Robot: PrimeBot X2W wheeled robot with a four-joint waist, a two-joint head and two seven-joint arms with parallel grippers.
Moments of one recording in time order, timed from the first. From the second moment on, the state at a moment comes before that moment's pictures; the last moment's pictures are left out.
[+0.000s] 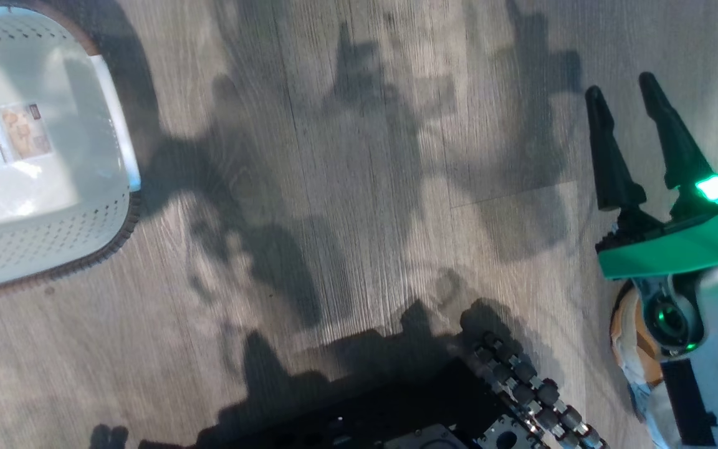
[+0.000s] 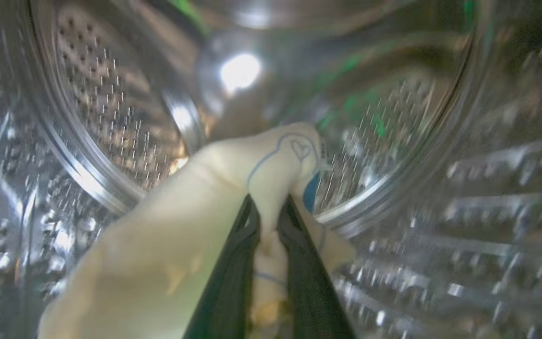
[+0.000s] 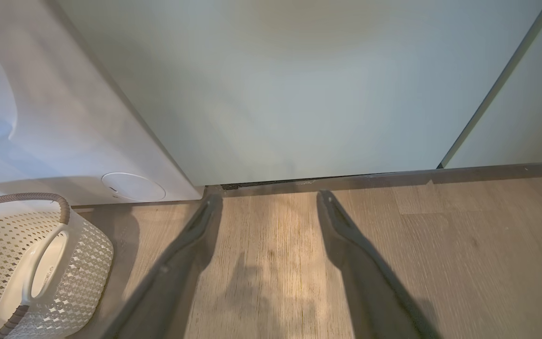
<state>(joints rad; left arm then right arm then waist) -1.87 0.50 -0.26 1.04 -0.42 -0.10 -0.26 -0.46 -0.08 0.20 0.14 0.38 0.13 -0.26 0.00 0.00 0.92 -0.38</state>
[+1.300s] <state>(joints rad) -1.52 0.41 -0.20 1.27 -0.55 -0.13 -0.13 -0.35 -0.10 0.15 0.16 0.37 0.13 -0.26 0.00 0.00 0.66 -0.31</state>
